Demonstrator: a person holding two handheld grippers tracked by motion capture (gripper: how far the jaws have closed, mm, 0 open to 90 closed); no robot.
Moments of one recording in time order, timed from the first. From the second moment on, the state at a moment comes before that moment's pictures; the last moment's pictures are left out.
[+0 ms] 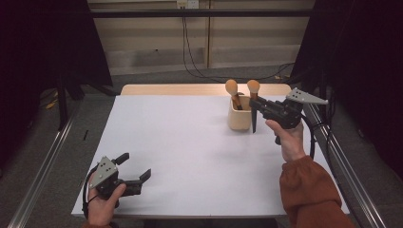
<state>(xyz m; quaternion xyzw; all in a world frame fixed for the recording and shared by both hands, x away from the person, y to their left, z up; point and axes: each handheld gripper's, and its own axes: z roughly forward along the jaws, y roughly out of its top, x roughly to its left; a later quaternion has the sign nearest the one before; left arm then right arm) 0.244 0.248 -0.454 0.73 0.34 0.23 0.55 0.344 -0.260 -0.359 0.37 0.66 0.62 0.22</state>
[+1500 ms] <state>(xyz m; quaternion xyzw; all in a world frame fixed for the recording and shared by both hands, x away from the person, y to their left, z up) 0.247 0.248 -0.454 0.73 0.34 0.22 0.55 0.425 -0.252 -0.342 0.39 0.64 0.60 0.28</state>
